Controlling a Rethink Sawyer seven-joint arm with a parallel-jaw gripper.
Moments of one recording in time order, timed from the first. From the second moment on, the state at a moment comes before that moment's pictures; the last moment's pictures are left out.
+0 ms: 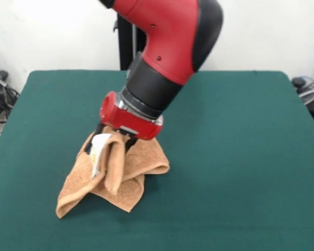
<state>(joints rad) 0.08 -0.21 -0.55 1.26 -0.06 0.27 1.57</state>
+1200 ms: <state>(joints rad) -0.08 -0.27 -0.31 1.27 -0.15 0.27 1.57</state>
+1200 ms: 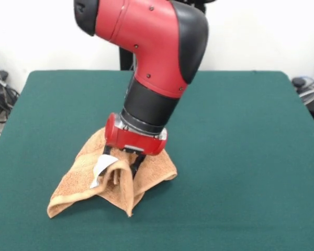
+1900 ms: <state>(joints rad) -0.32 -0.33 -0.03 1.28 -0.23 0.32 1.57</state>
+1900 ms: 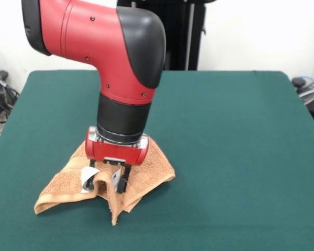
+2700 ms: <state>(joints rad) -0.34 -0.35 0.07 1.28 -0.36 0.40 1.57</state>
